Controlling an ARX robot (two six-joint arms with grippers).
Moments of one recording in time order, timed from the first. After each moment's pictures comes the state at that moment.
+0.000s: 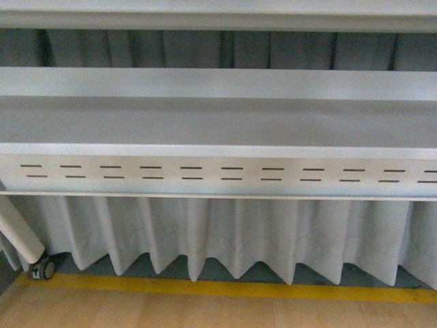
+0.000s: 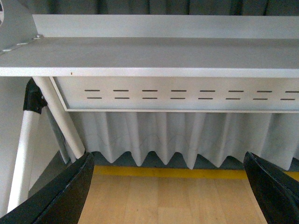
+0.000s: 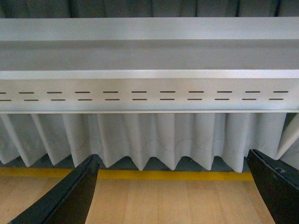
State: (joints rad) left arm 0.00 0.00 0.01 -0.01 0.00 0.00; right arm 0.00 0.00 0.01 -0.01 0.00 -0.01
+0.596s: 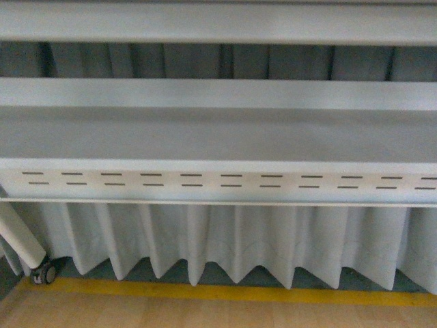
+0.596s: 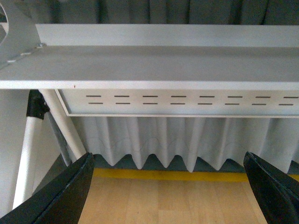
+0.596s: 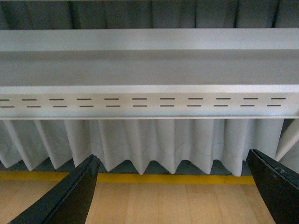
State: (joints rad) left arm 0.00 0.00 0.01 -0.01 0.00 0.00; right arm 0.00 0.00 0.01 0.00 0.00 -0.01
